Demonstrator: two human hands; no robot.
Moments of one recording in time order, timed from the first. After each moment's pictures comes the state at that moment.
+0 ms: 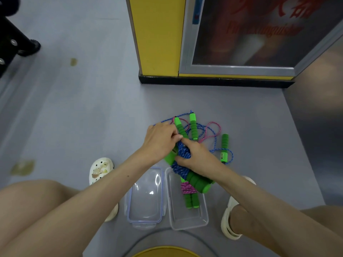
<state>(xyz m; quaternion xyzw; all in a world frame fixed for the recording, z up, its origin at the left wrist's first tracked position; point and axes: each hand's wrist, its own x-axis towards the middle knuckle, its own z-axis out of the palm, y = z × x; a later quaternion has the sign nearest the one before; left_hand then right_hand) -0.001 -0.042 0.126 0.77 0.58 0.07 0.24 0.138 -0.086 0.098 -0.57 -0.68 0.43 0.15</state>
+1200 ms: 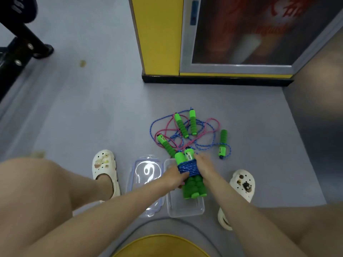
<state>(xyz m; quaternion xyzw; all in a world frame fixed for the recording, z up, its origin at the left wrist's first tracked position) 0.036 -0.158 0.050 0.49 0.63 0.02 0.60 0.160 -0.137 0.007 -0.73 -0.28 0.55 0.29</state>
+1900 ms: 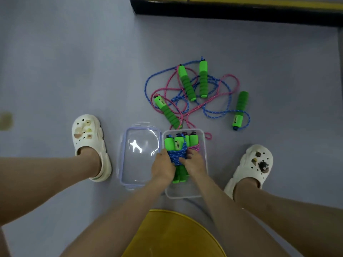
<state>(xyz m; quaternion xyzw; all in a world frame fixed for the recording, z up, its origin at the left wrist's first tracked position) 0.030 -0.167 -0.117 0.49 0.74 -0.06 0.45 0.137 -0.168 -0.145 -0.74 -0.30 0.57 0.16</state>
